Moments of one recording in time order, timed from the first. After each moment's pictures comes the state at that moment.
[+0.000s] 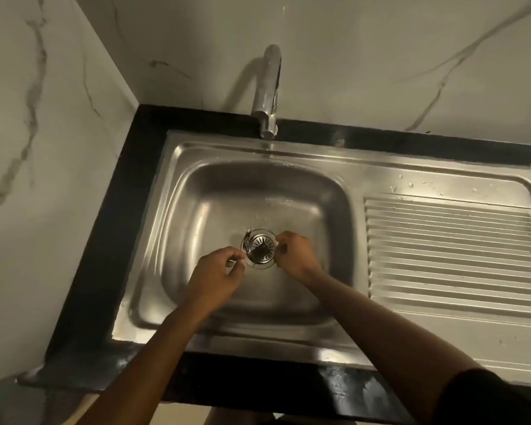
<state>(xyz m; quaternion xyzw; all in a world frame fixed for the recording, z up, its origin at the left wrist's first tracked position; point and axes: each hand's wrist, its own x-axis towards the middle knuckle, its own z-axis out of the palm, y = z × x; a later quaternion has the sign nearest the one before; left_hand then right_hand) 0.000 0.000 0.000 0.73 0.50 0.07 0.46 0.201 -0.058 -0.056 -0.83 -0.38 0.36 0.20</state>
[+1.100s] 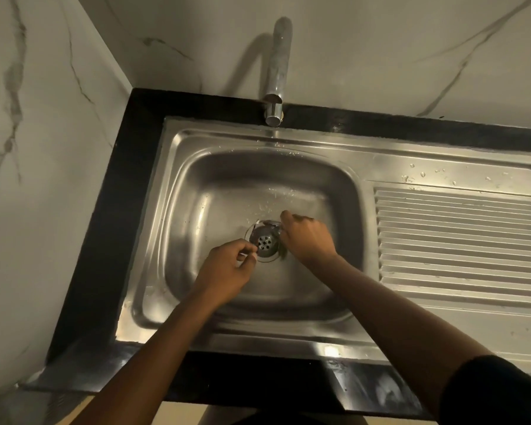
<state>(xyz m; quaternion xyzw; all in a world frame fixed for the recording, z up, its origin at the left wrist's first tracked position) 0.006 0.012 -0.009 0.73 0.47 0.03 0.49 0.215 -0.041 -0.041 -0.79 -0.59 0.13 0.06</state>
